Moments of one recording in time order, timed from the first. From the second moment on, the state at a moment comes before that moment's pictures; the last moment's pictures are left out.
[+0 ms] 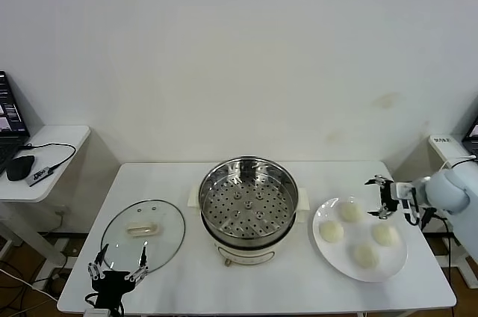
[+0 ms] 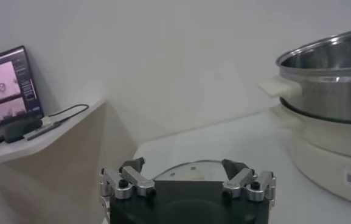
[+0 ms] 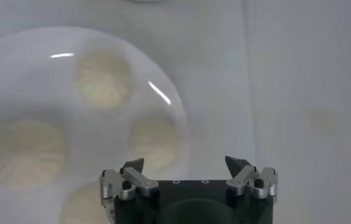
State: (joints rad) left arm 1.80 -1.31 -0.63 -2.17 0.00 0.16 -0.17; right arm -0.36 0.58 -0.27 1.26 -0.27 -0.02 -1.02
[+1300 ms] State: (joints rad) left arm 1.79 -1.32 -0.64 -2.16 0.01 0.14 -0.17; right arm -0.20 0.74 -0.52 1.04 -0.30 -0.05 -1.05
